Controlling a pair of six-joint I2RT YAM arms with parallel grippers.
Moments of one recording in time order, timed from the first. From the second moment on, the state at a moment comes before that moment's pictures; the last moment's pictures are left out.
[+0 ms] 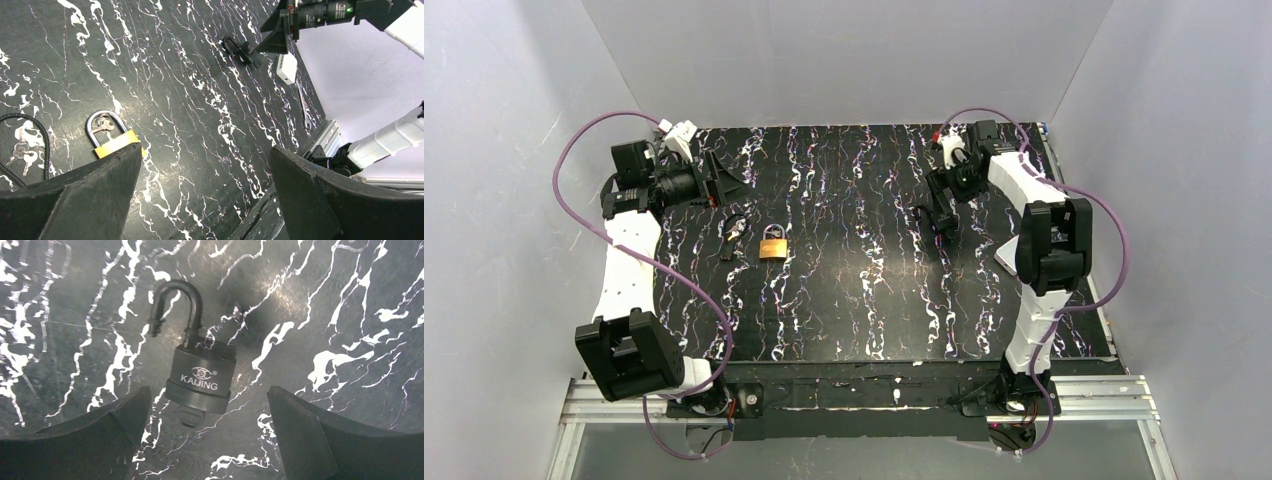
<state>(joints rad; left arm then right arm) 0.23 1.37 1.27 -0.59 0.99 -0.09 0.15 2.00 1.64 -0.74 -0.34 -0.39</state>
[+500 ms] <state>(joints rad) 0.23 1.36 1.27 -0.59 1.00 -0.11 0.22 2.09 1.59 -0.69 -0.19 -0.38</state>
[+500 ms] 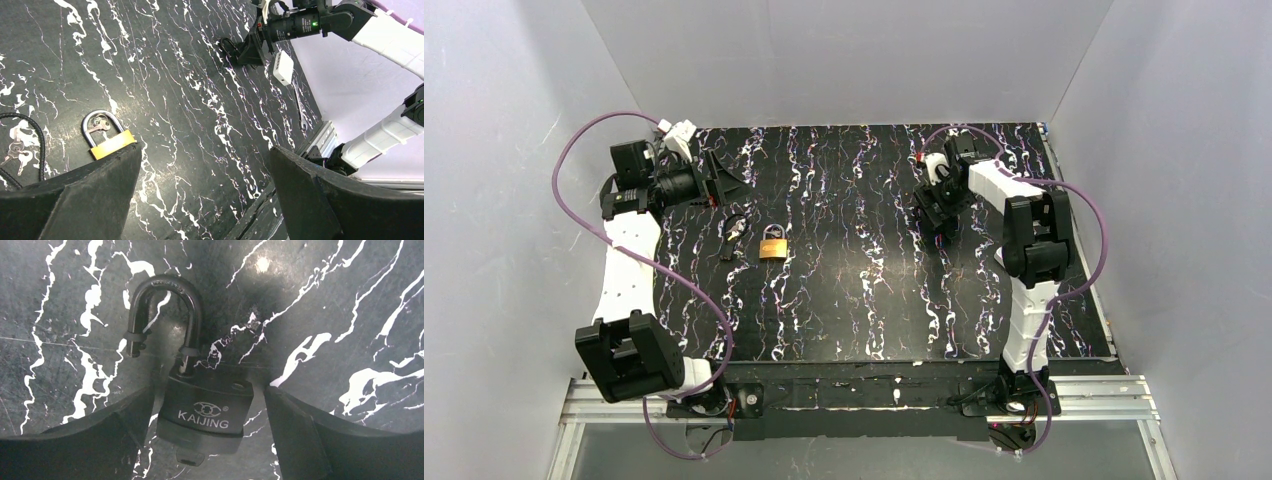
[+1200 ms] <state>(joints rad) 0.22 1.34 1.30 -0.74 1.09 0.05 0.21 2.05 1.57 -0.75 -0.33 -0.37</state>
